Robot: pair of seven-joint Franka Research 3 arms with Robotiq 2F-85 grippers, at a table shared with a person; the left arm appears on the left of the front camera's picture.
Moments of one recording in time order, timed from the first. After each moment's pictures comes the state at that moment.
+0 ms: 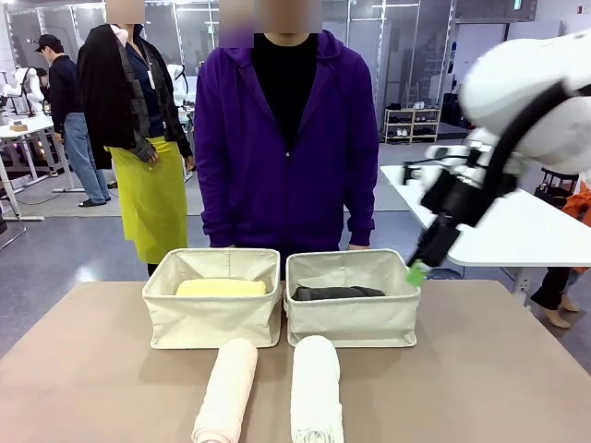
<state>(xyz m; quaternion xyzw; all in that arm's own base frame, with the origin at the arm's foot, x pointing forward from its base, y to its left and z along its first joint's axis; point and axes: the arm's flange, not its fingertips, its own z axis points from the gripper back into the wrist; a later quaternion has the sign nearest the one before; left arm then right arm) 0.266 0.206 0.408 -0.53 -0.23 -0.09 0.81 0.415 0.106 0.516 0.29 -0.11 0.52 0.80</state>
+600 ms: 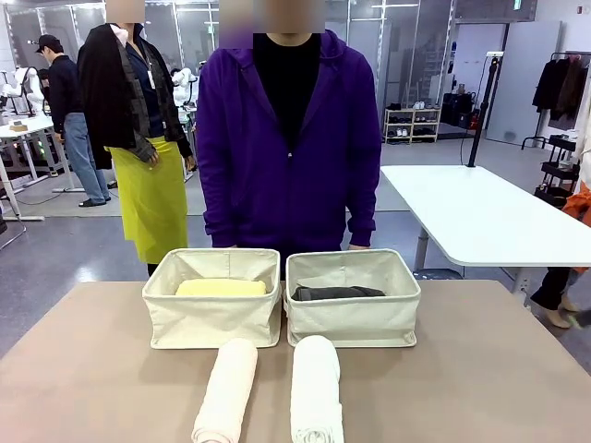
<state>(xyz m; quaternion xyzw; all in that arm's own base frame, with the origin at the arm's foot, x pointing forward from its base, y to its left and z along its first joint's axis) 0.266 0.205 0.408 -0.53 -0.23 -0.09 0.81 0.308 -0.148 0.441 0.52 -0.18 0.25 0.79</state>
